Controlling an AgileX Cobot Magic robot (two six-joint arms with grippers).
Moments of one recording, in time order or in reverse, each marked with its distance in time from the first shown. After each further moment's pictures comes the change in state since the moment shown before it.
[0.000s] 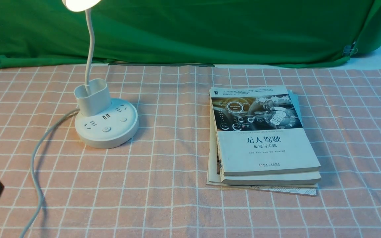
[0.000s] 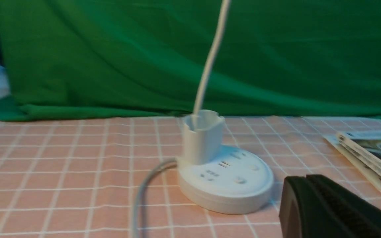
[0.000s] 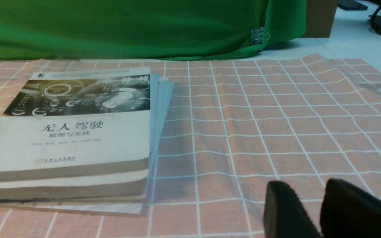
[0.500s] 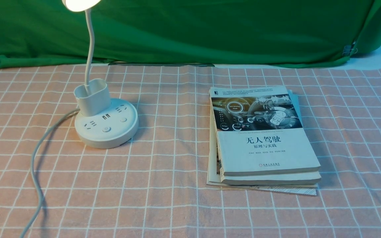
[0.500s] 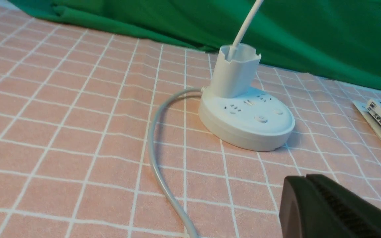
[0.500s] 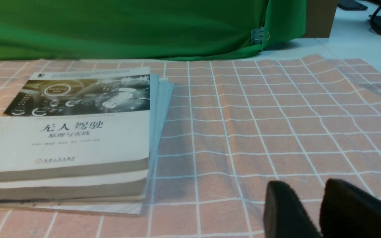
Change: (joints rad) right arm 0.000 -0.001 0.000 0.000 0.000 0.000; left arm 0.203 -0.157 0.002 0.253 0.353 -0.381
